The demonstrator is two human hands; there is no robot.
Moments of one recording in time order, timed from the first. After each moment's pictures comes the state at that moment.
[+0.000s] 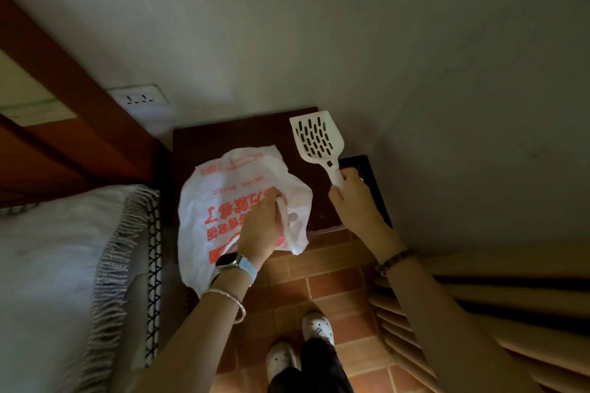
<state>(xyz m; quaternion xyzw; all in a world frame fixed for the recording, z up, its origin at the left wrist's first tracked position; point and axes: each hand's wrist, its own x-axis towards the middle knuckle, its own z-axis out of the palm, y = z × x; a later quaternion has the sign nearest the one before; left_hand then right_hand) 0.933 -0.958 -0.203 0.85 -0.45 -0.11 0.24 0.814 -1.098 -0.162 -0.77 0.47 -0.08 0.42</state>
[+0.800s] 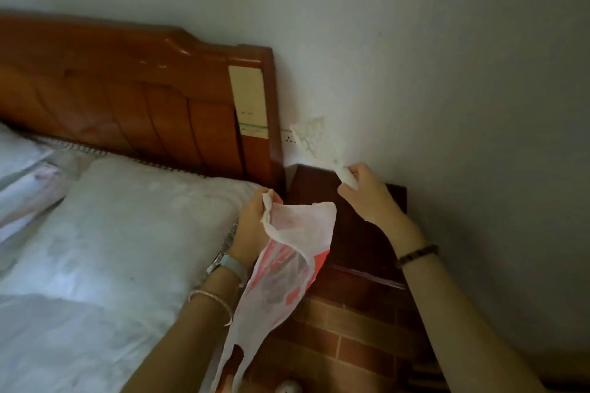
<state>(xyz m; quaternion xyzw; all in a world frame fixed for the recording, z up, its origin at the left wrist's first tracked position) 0.938 -0.762 -0.009 0.80 -0.18 -0.05 0.57 0.874 -0.968 0.063 -0.88 0.20 -0.05 0.42</state>
